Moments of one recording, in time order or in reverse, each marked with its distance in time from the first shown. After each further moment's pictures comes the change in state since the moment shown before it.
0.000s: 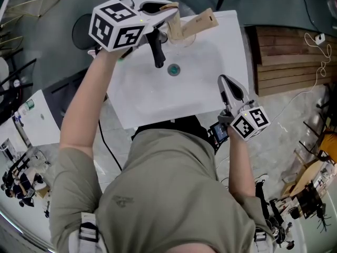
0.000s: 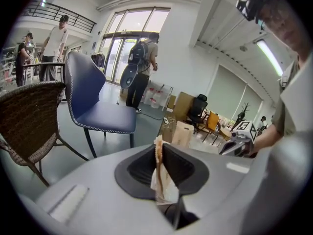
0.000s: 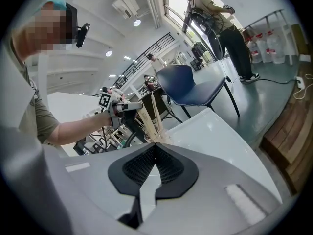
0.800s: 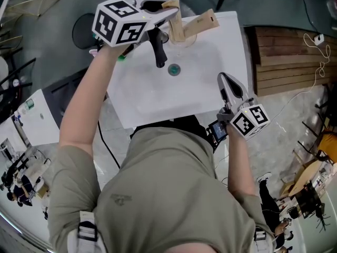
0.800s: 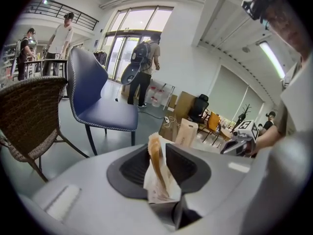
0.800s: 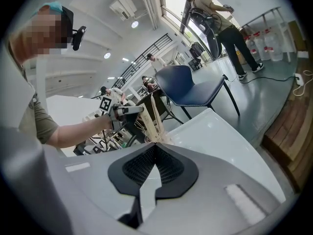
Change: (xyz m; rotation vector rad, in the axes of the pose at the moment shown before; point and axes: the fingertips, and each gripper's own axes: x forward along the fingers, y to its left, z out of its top) left arm 0.000 0.007 -0.005 -0.021 0.010 0.007; right arm 0.003 0.003 0.005 0.024 -0.018 0.001
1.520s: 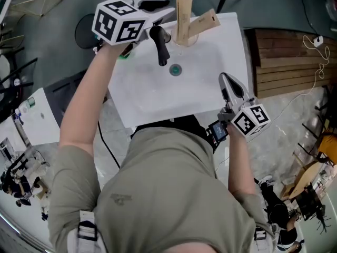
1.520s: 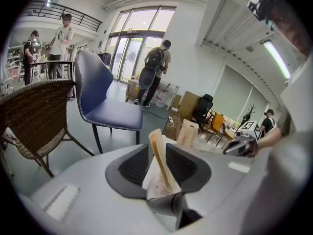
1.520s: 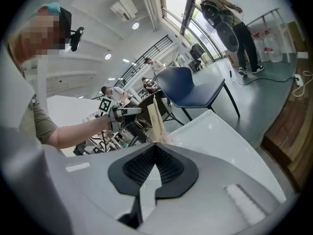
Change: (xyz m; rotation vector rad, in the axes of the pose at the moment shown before) left arm -0.017 0.007 -0.002 -0.024 0.004 0.049; right arm -0.005 0.004 0.000 -0.002 -0.016 0.004
